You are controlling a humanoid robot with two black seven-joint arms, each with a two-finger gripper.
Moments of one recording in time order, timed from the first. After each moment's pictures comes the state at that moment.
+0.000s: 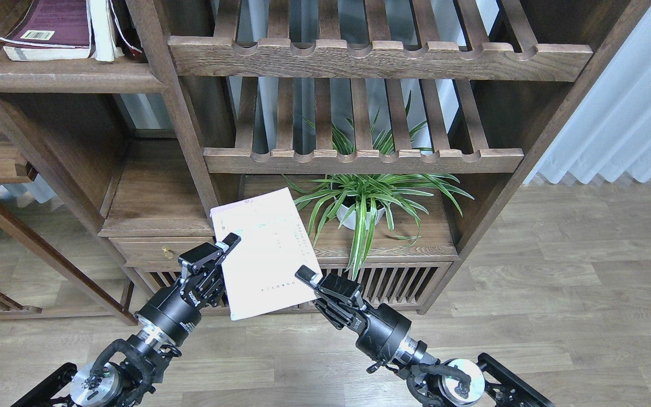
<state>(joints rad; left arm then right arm) -0.07 0.17 -0.97 -1.18 -0.55 -0.49 0.28 0.03 0.02 0.91 1.09 0.28 0.58 -0.39</state>
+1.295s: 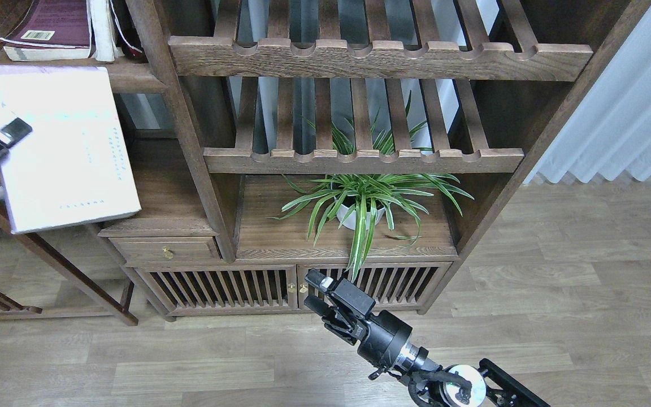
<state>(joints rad) -0.11 0.79 -1.64 -1.37 -0.25 -0.49 0.42 0.01 0.02 0.91 1.07 0.27 0.58 -0.39</state>
